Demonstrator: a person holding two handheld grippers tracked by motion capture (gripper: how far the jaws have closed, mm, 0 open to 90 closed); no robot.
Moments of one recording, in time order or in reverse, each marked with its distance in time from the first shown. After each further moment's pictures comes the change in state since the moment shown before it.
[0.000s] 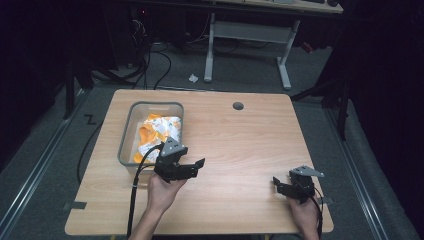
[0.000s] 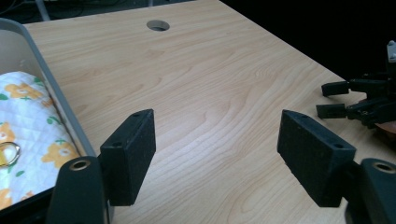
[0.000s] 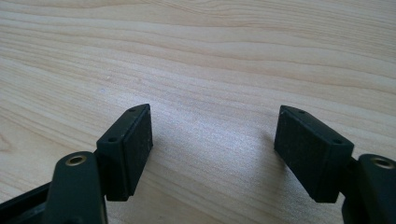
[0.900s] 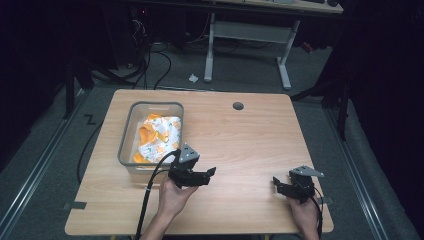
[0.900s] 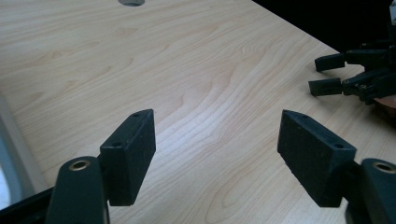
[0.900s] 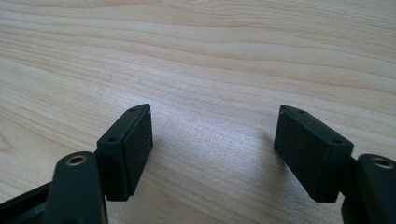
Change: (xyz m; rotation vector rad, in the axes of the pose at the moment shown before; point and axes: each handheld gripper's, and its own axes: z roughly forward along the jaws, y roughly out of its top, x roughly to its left) left arm -0.021 -0.013 0.030 0.069 -0.032 0.037; right arm 0.000 0.000 0.000 -0.001 0.002 -0.002
